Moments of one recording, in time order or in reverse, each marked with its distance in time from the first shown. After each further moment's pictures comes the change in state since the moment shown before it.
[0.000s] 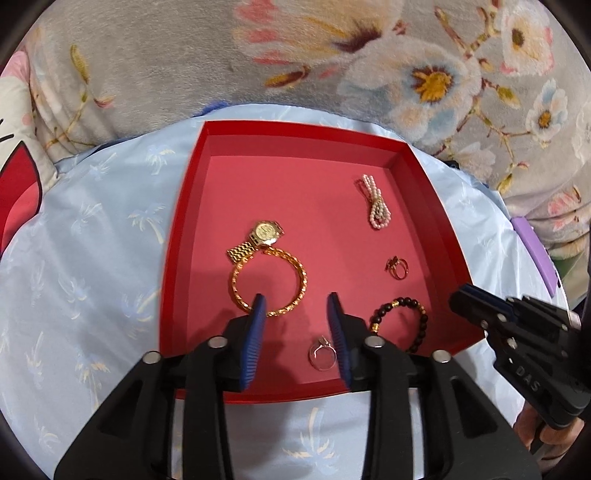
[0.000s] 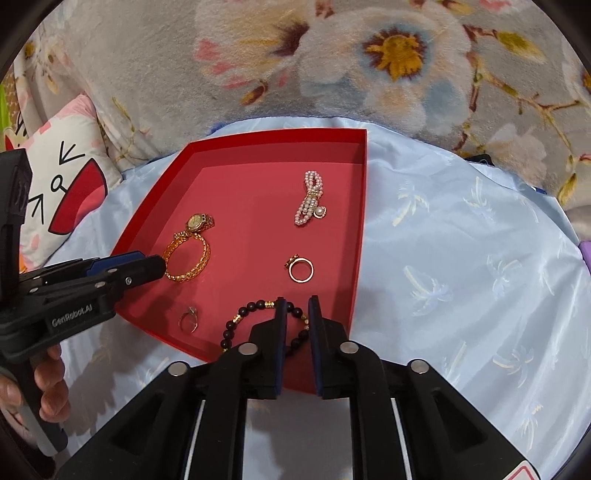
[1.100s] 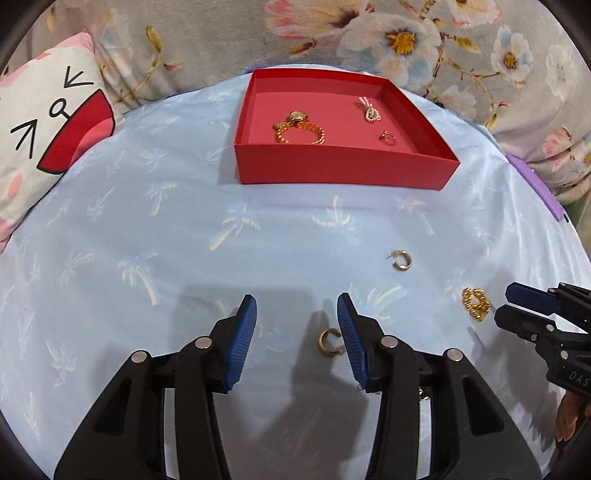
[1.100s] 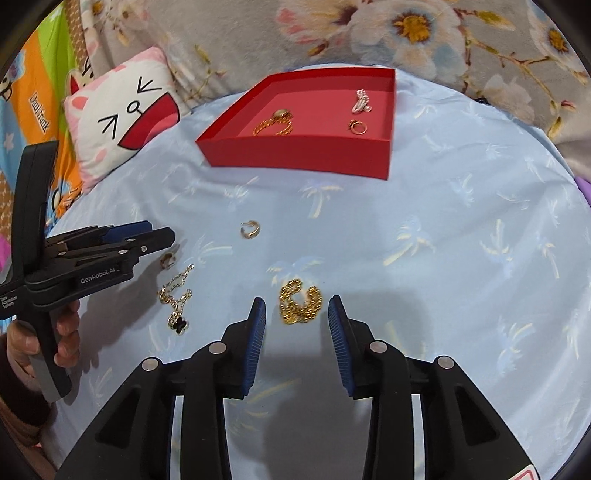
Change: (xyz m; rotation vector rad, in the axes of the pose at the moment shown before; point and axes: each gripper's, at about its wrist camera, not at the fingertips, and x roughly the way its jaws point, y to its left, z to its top) left arm -0.083 0.000 -0.165 0.050 -0.007 0.137; right arm -0.085 0.043 -0.165 -0.084 0.081 0.113
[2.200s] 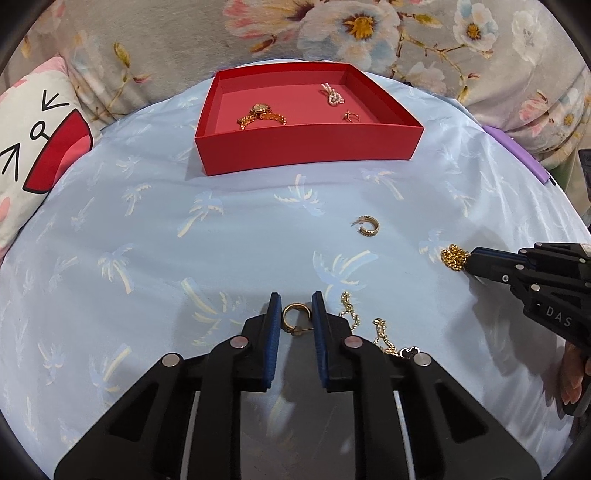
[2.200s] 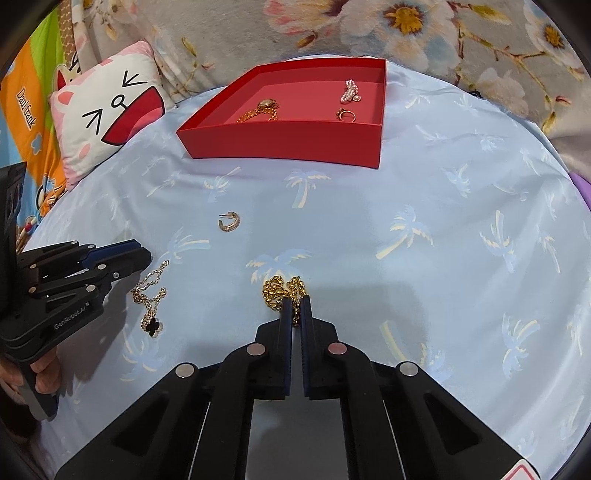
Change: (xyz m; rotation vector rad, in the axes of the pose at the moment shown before) left arm -0.005 -0.019 -0.020 0.110 -0.003 -0.058; right arm 0.014 -0.006 -0.005 0.016 0.006 -0.046
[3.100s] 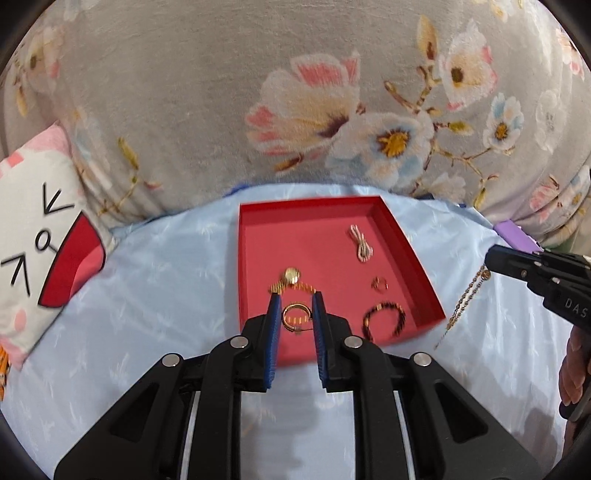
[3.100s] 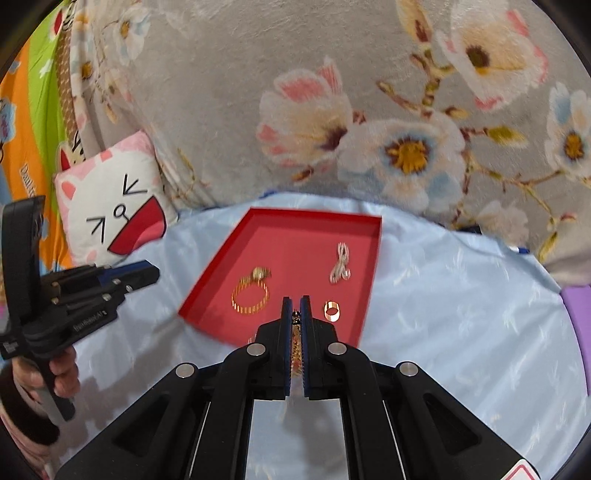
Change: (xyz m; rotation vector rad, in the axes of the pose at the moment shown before) left arm -0.029 0.038 0.177 -0.023 -0.209 0.013; right arm -0.052 -0.022 0.183 -0.019 -0.245 0.035
